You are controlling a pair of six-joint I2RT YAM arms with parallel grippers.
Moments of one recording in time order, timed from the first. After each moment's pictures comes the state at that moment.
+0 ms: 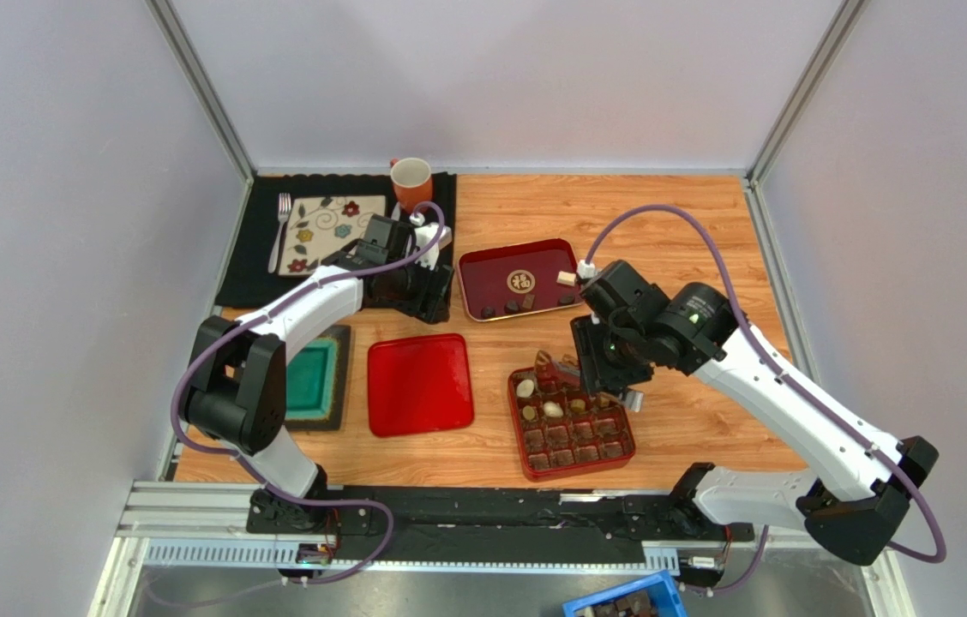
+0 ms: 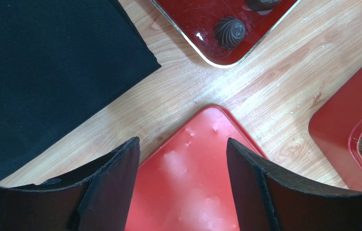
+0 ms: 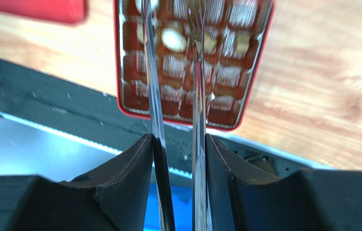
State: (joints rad) left arm -0.38 1.63 1.12 -0.43 0.31 0.04; right arm 0.82 1.18 1.33 -1.31 0.07 0.54
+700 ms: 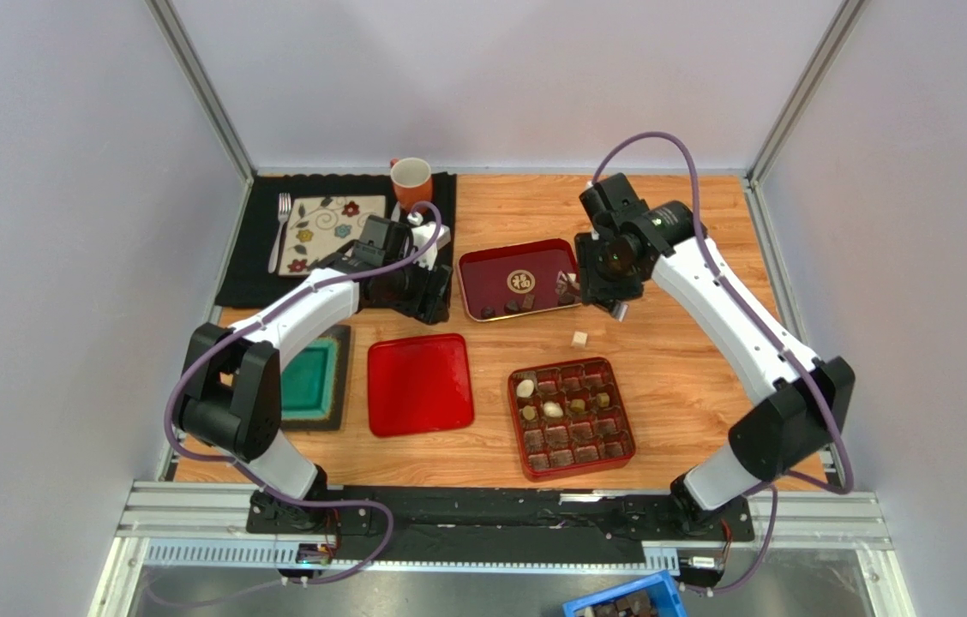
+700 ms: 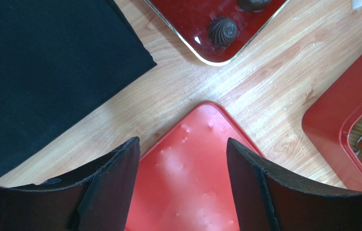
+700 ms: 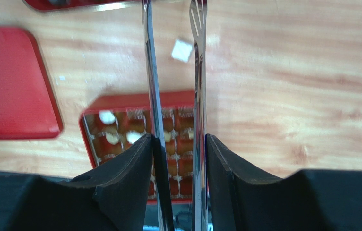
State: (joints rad) left arm -0.38 1.59 1.11 -0.44 0.32 0.04; right arm 0.51 1.52 1.57 -1.19 0.14 0.38
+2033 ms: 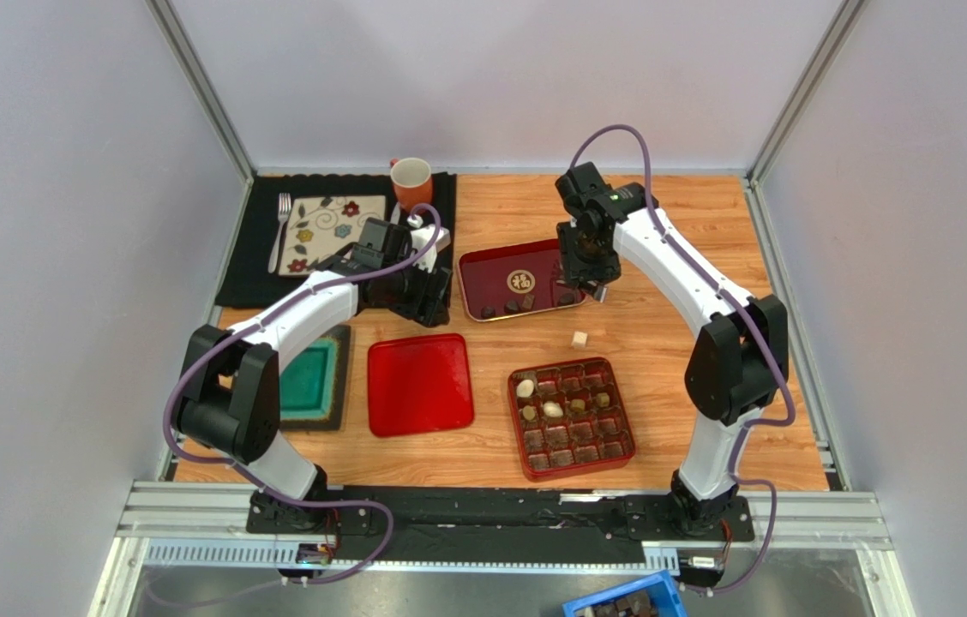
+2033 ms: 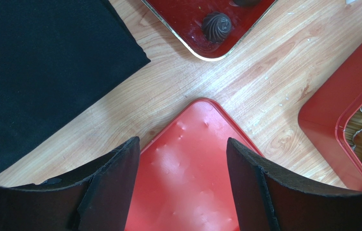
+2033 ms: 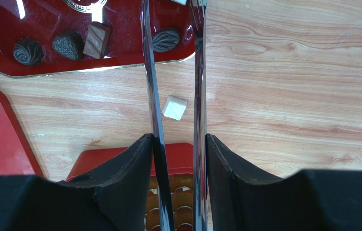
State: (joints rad) left arm -0.38 1.58 1.09 -0.43 0.34 0.04; right arm 0.45 1.84 1.71 -1.07 0.17 0.30
